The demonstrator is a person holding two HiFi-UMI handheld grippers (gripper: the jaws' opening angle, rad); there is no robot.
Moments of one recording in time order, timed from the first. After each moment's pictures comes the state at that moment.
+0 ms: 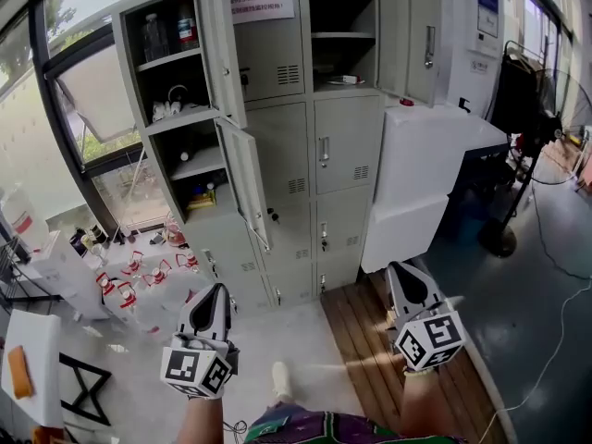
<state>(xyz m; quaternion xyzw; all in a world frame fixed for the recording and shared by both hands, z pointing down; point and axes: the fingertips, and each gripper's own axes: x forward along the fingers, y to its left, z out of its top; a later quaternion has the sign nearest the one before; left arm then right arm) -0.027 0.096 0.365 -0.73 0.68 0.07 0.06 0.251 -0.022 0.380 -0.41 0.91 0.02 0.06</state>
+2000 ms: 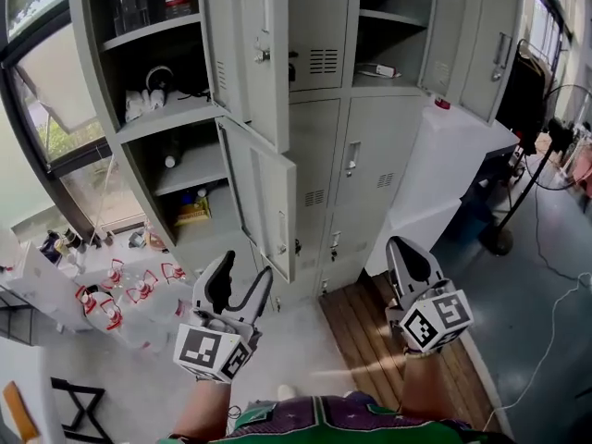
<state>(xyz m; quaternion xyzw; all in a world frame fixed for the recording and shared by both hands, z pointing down) -0.146 -0.124 0.350 -0.80 0.60 0.08 0.05 0.076 -0.207 0.350 -0.41 0.91 0.01 0.08</state>
